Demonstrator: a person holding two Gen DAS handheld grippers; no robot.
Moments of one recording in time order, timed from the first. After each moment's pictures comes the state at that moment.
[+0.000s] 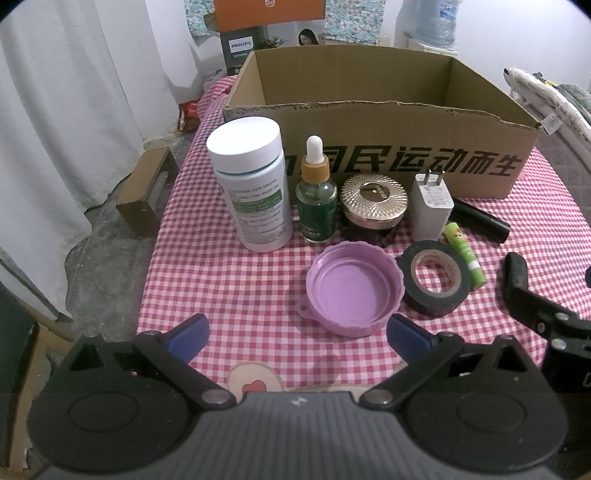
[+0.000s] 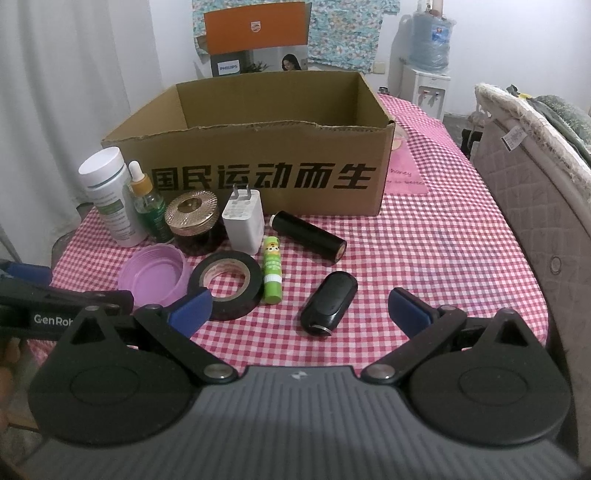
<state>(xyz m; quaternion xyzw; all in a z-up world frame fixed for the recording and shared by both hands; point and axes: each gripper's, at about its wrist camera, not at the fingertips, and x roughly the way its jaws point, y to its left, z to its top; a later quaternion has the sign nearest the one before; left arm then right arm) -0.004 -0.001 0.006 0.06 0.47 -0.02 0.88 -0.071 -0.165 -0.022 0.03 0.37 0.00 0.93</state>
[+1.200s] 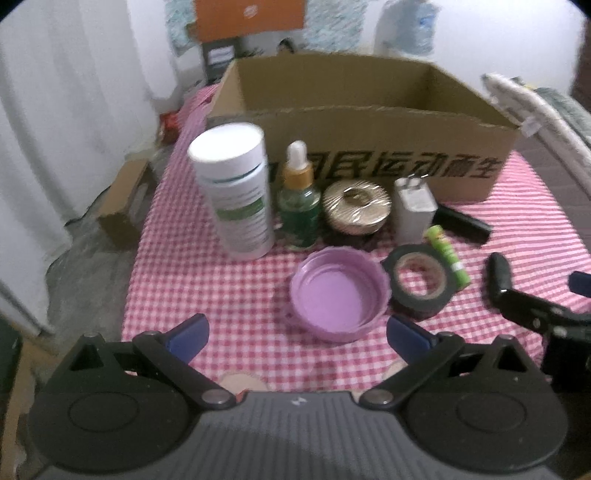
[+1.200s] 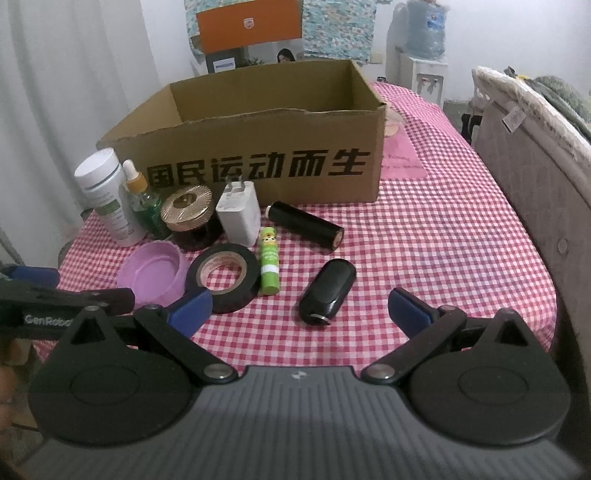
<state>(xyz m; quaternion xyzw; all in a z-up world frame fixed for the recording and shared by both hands) -0.010 0.003 0.006 0.06 0.45 -0.07 0.89 -0.073 -0.178 -0.029 0.07 0.38 0.00 0.92</state>
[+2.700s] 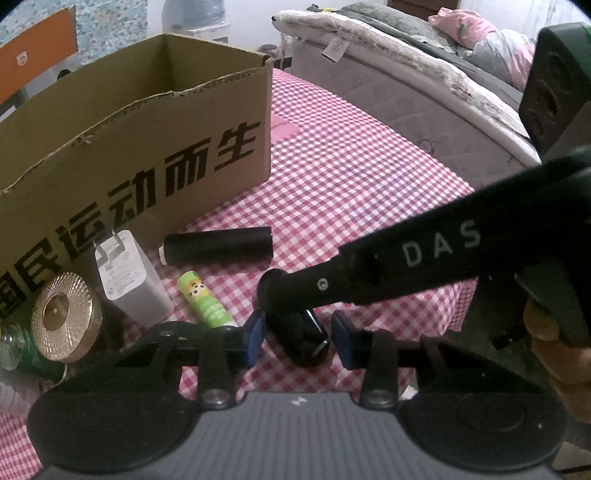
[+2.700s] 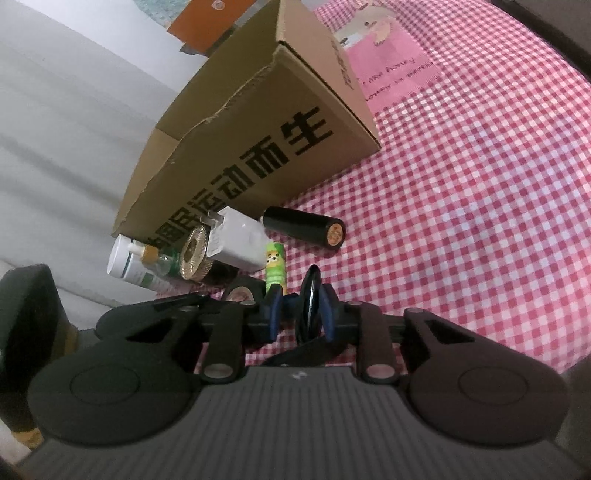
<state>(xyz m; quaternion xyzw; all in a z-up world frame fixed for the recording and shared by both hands) 0.034 -0.142 -0.033 0.17 0.46 -0.34 0.80 0.002 -0.288 -0.068 0.34 0.44 0.13 0.82</state>
